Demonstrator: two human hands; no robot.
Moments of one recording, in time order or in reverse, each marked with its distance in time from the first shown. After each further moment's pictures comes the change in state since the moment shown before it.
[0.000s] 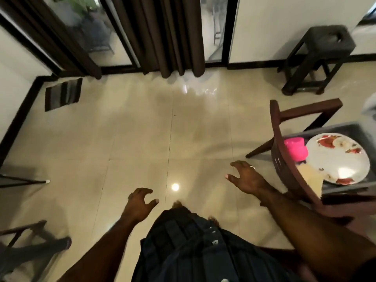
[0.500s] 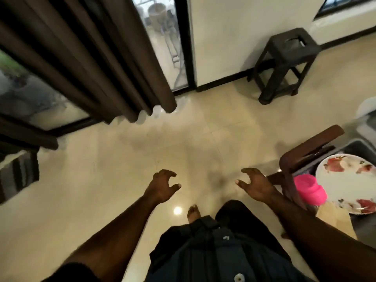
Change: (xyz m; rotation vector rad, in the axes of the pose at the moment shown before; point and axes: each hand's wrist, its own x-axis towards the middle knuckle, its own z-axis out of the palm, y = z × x) left_hand 0.425 0.308 -0.152 0.251 -0.204 0.430; right_hand 0.281 0.003 -0.161 0.271 0.126 0.362
